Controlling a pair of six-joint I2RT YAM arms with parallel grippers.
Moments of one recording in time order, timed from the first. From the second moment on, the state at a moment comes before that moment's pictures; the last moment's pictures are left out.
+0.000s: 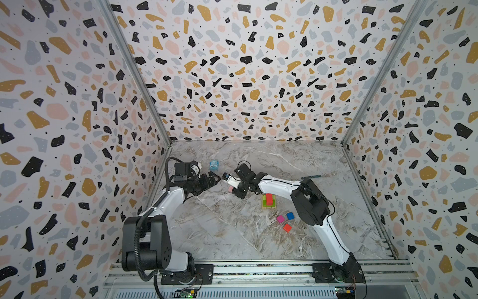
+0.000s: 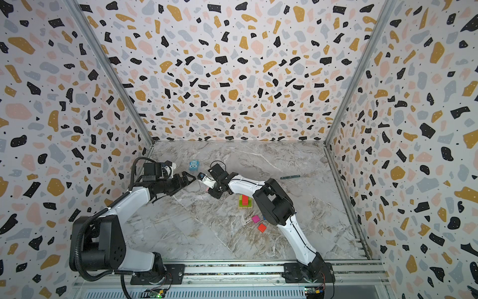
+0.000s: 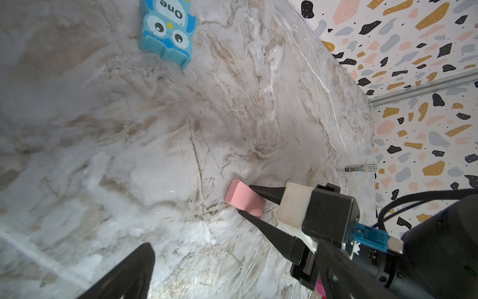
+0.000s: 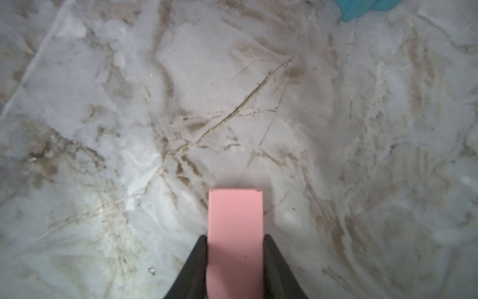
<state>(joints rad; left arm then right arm) 0.05 1.43 0.86 -0.30 0.55 -0.42 0.85 2.31 1.75 -0.35 -0.14 -0.34</state>
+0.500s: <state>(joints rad) -0.04 1.40 0.86 -0.29 0.57 -0.42 0.80 2.21 1.74 -0.45 0.00 -0.08</state>
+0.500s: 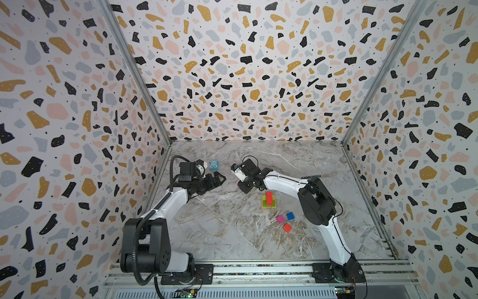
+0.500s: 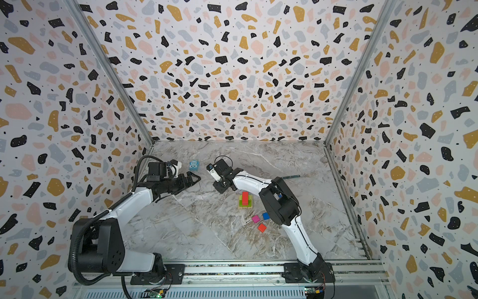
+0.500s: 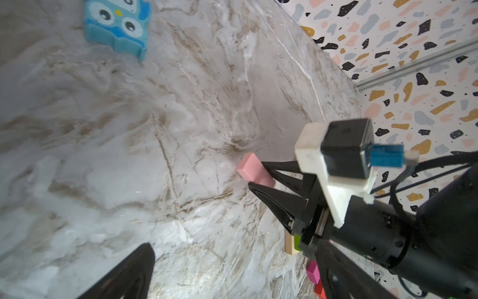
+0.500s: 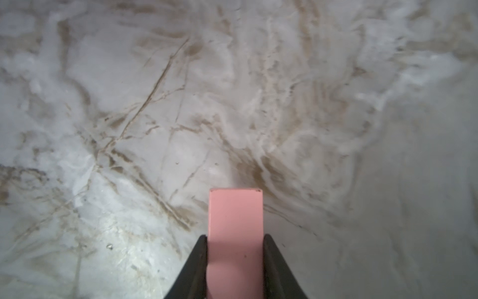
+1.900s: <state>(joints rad) -0.15 1.38 0.86 -0.27 0.59 -0.41 0.80 1.60 1.25 -0.68 0.28 0.71</state>
